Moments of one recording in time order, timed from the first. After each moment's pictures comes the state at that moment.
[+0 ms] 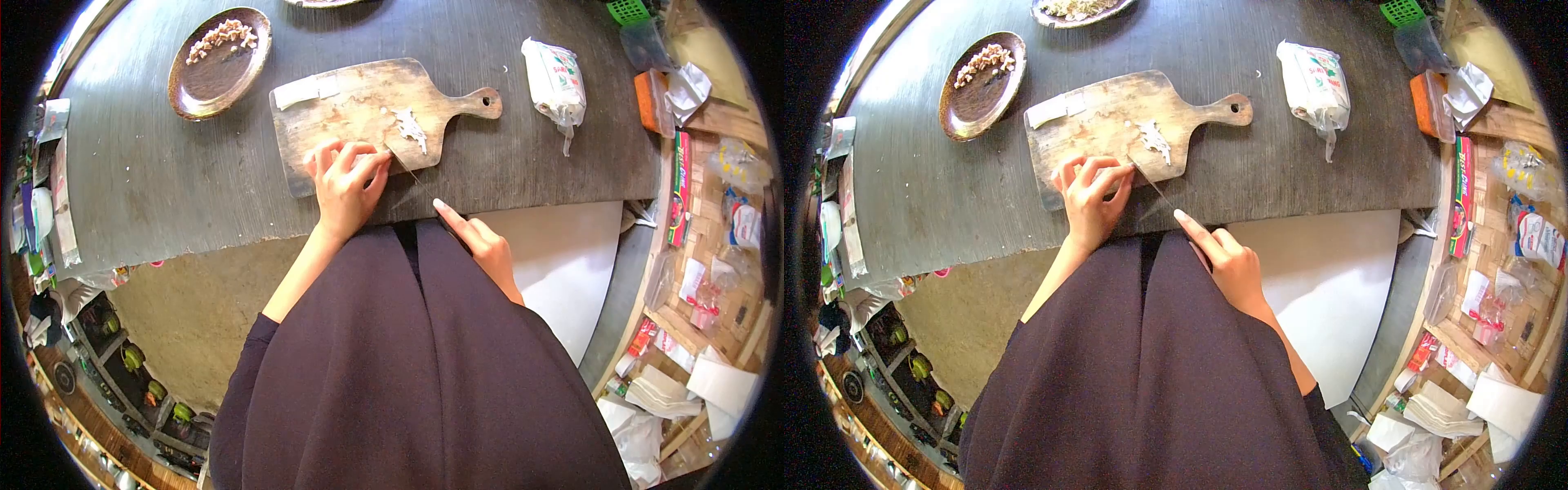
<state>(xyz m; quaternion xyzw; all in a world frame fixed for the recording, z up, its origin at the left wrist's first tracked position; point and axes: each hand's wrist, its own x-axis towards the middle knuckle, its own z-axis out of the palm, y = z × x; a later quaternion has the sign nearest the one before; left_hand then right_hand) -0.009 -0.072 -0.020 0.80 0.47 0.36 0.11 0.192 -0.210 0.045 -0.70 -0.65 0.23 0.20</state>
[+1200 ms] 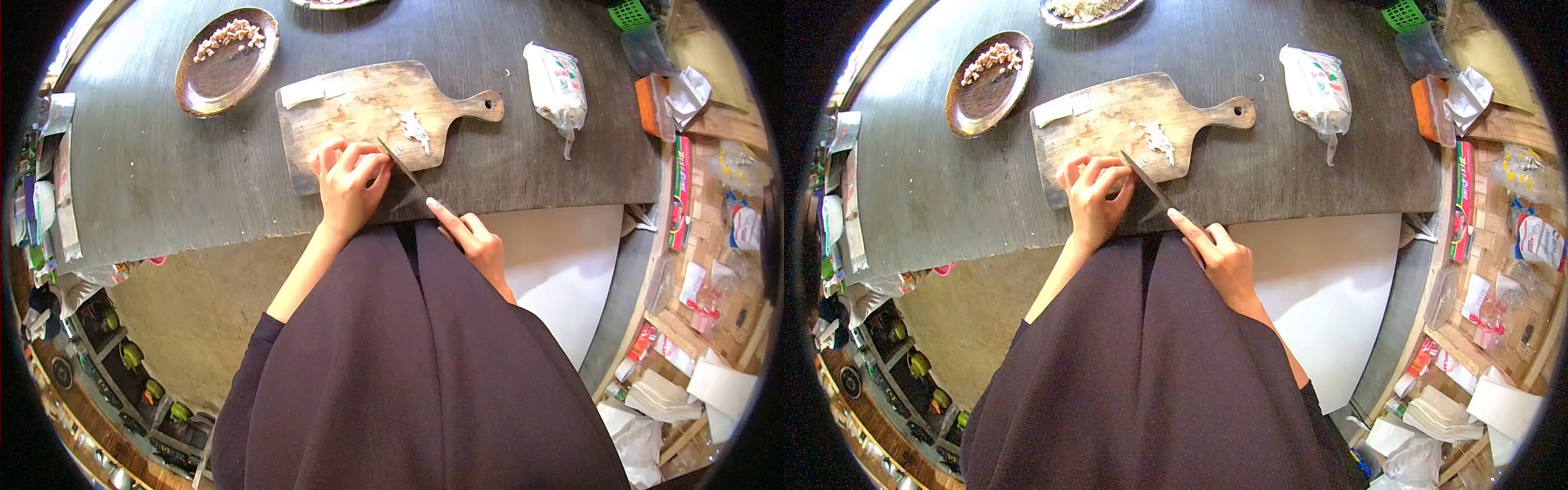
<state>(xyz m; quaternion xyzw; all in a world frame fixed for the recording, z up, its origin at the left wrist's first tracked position) -0.010 -0.072 -0.020 0.80 0.46 0.36 0.10 0.184 -0.209 0.022 -0.68 -0.68 0.16 0.24</state>
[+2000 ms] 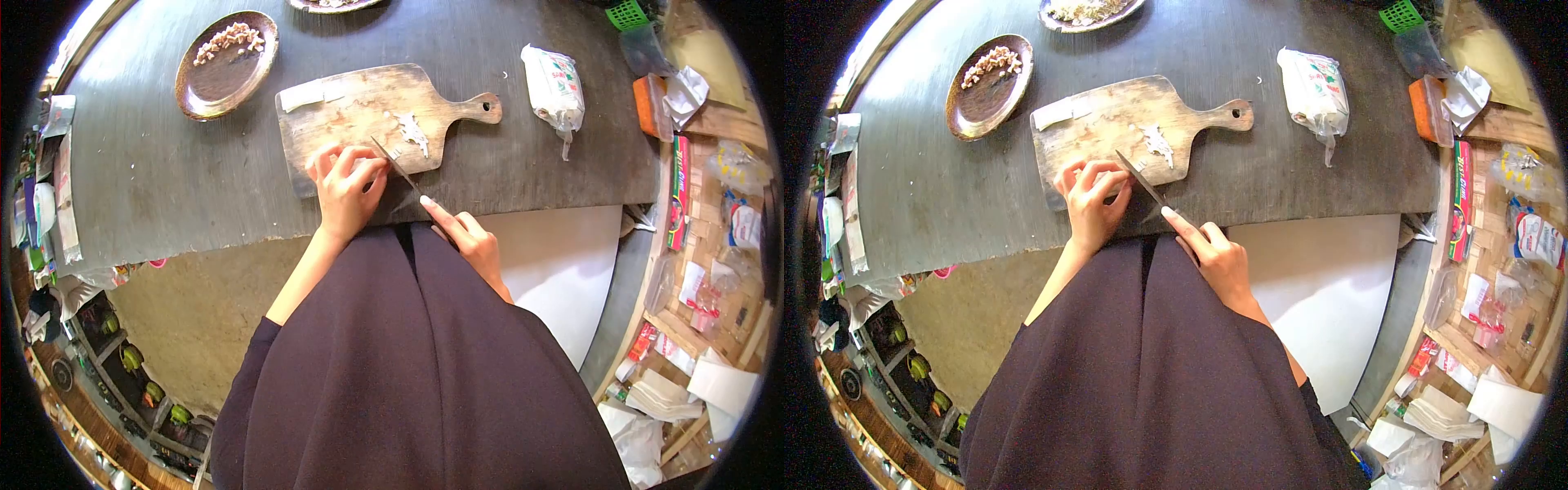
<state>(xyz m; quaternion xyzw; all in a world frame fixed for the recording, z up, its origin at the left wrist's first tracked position) -0.013 -0.075 -0.020 0.80 0.47 0.36 0.11 0.177 -0.199 0.033 -0.68 -0.67 0.19 0.25</state>
